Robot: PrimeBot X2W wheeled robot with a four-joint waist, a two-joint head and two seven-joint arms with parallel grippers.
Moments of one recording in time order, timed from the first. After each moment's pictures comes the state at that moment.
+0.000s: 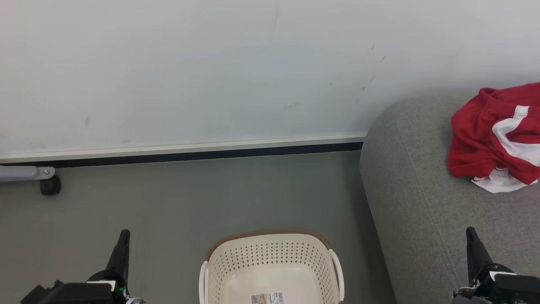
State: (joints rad) left arm -0.08 0.04 0.09 0.29 -1.60 -0.12 0.11; right arm -0.09 -0.04 -0.13 0.30 1.60 0.12 0.11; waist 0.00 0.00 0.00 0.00
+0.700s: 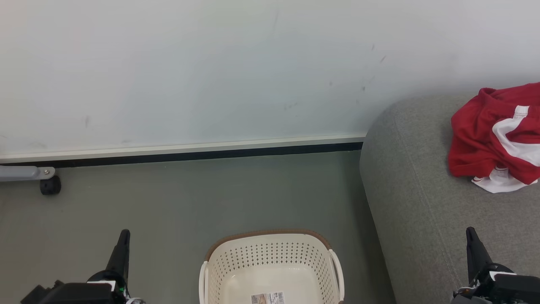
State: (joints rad) left arm -0.08 0.04 0.09 0.30 -1.60 -0.12 0.11; right arm -0.09 -0.04 -0.13 0.30 1.60 0.12 0.11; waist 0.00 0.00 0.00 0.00
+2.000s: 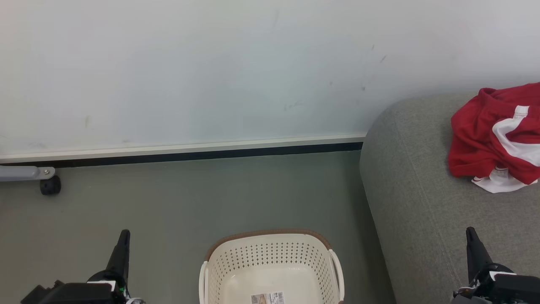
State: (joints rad) left arm -0.08 0.04 0.09 0.30 -1.60 -0.12 0.11; right arm -0.09 -0.04 -0.13 0.30 1.60 0.12 0.11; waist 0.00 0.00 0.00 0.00
